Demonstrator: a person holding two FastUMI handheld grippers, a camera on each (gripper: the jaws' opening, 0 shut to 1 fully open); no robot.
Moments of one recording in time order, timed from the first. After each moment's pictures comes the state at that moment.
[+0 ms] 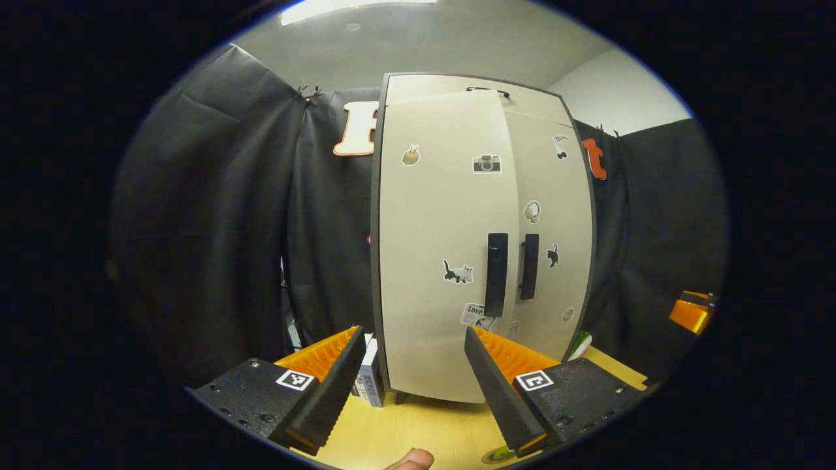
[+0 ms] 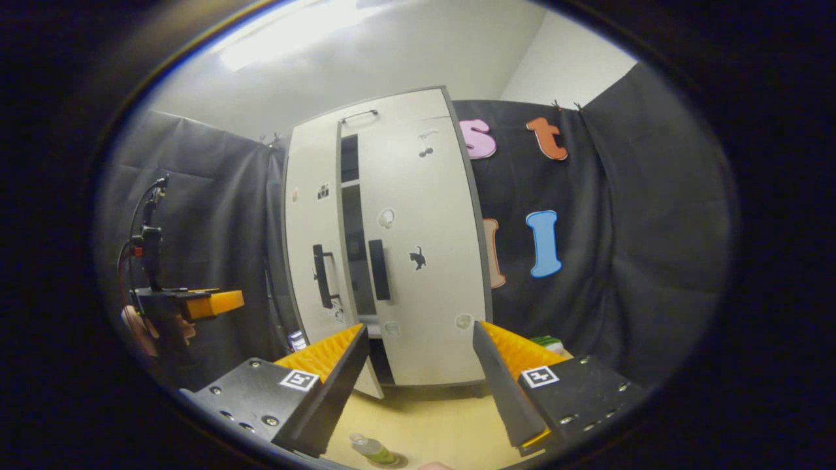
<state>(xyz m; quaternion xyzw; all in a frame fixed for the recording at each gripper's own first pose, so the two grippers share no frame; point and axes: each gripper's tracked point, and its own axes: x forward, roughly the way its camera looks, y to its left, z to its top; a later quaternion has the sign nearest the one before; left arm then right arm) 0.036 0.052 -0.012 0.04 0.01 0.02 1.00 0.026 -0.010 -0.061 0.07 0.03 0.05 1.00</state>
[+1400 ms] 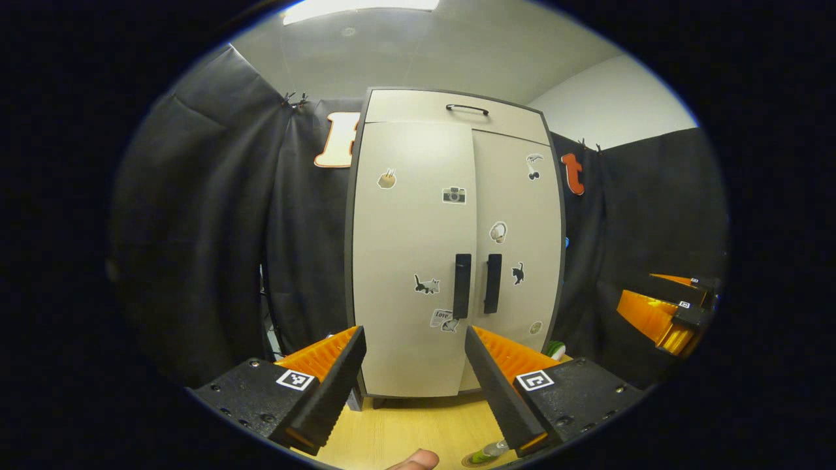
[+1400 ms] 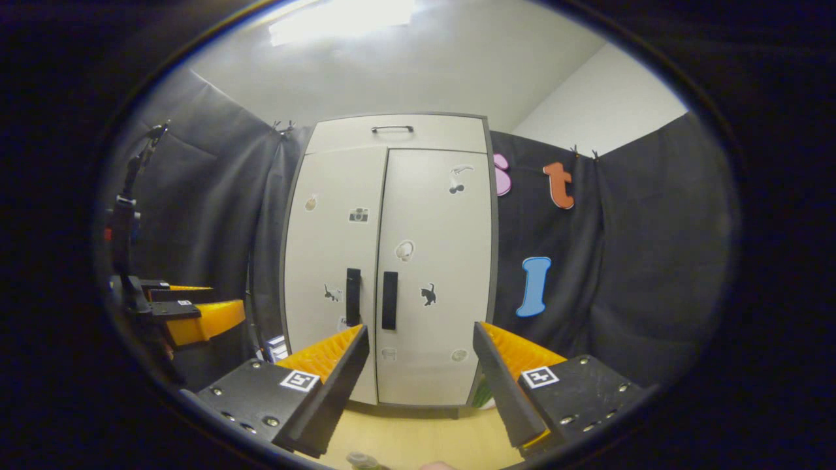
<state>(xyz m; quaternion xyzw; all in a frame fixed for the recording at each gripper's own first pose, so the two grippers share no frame) 0.031 0.019 0.012 0.02 -0.01 -0.04 1.00 0.037 0.047 -0.008 -0.02 0.00 0.01 1.00</state>
